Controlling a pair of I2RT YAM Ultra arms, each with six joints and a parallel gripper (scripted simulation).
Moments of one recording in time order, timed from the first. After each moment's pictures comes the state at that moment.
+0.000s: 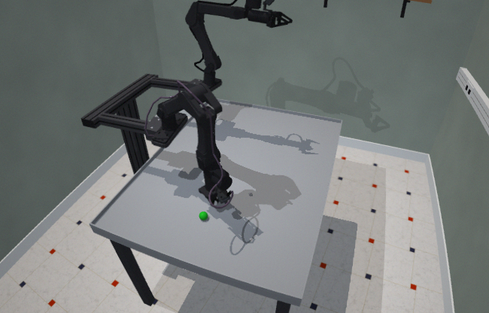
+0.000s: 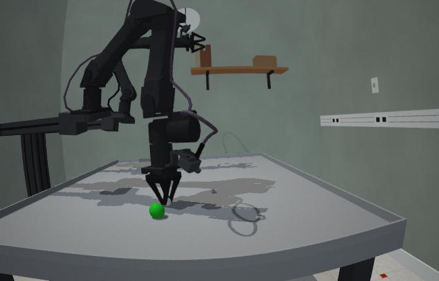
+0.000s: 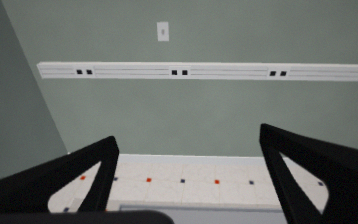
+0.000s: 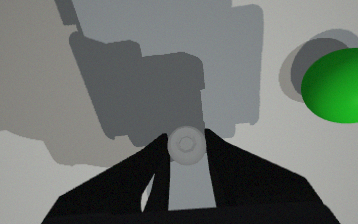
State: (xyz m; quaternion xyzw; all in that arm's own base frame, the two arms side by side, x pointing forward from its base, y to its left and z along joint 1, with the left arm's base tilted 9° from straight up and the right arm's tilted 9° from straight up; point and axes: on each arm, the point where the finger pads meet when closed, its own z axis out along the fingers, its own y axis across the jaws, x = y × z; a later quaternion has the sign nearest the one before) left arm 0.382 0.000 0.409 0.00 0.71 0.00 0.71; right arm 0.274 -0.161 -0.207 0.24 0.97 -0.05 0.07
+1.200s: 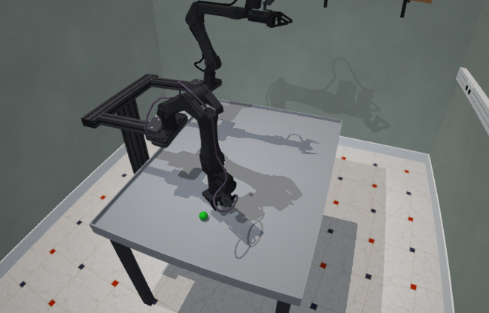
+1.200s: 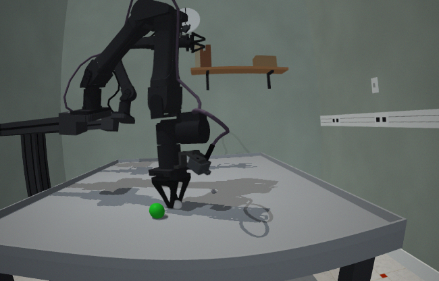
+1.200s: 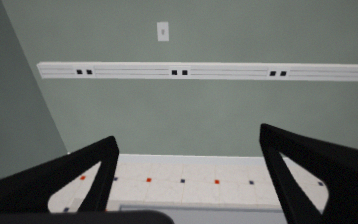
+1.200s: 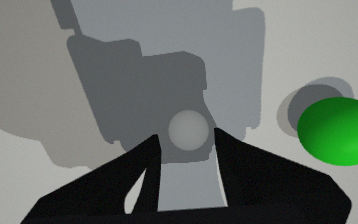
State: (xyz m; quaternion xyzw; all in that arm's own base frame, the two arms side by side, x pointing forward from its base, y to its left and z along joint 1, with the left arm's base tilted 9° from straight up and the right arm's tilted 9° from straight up) left arm 0.382 0.000 0.409 0.00 0.71 0.00 0.71; right arm 0.295 -0.173 -0.207 0.24 0.97 -0.05 0.07
